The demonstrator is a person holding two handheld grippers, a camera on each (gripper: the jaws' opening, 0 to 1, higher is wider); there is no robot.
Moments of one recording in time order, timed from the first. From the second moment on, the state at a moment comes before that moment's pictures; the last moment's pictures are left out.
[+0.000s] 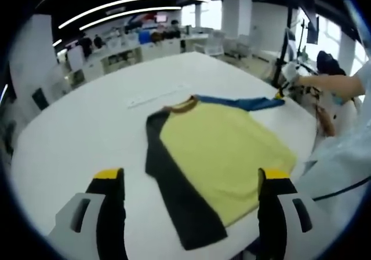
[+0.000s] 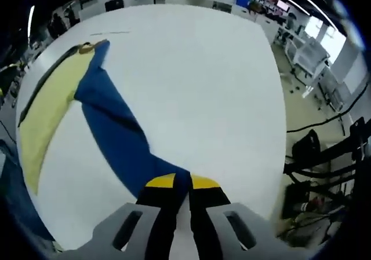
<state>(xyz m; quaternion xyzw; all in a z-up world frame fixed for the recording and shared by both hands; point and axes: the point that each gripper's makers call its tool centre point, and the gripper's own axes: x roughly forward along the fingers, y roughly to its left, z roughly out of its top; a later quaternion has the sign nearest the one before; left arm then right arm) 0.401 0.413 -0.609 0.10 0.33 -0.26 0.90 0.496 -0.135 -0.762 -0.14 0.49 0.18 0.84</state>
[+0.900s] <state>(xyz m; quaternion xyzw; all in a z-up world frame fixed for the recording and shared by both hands) 0.402 0.412 -0.607 0.10 0.33 -0.26 0.90 0.521 -0.195 -0.703 -0.19 0.44 0.11 0.87</state>
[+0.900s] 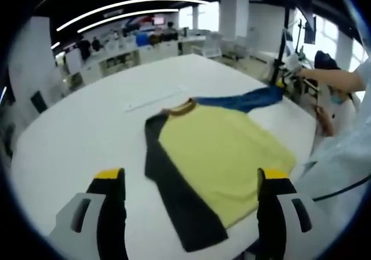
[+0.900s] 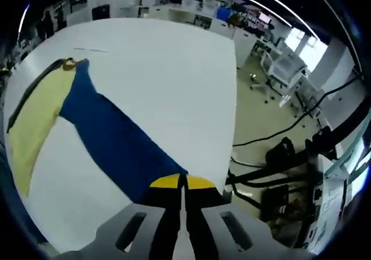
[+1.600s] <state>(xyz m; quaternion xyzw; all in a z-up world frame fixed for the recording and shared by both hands) 0.398 0.417 -0.607 0.10 0.34 -0.24 0.90 0.542 -0.206 -0.730 -0.20 0.46 0.09 0.86</state>
